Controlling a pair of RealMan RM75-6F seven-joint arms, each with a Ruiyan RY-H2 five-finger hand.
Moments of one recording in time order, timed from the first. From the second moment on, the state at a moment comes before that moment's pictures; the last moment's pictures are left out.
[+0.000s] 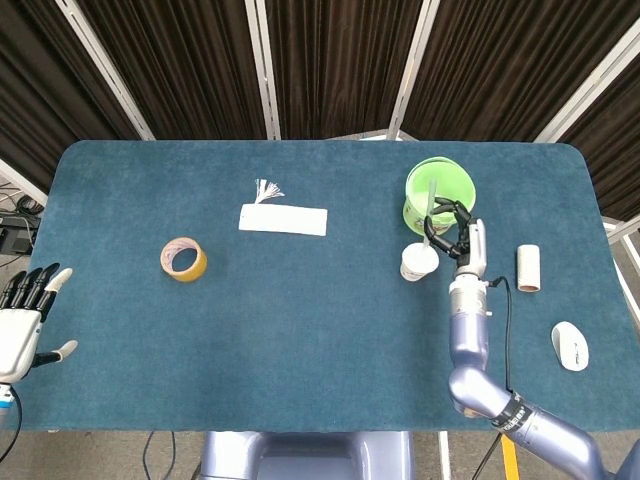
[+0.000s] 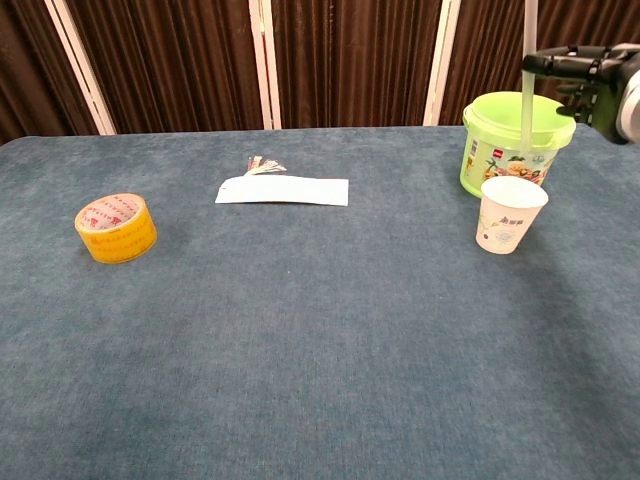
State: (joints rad) left arm -0.14 -1.09 -0.03 -1.62 1.49 1.42 0.07; right arm 0.54 -1.69 0.75 -1.58 -0.63 1.11 0.31
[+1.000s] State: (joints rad) left arm -0.14 -1.09 -0.03 -1.63 1.49 1.42 0.07; right arm 0.51 -1.78 0.68 -1.41 -0.74 1.08 0.52
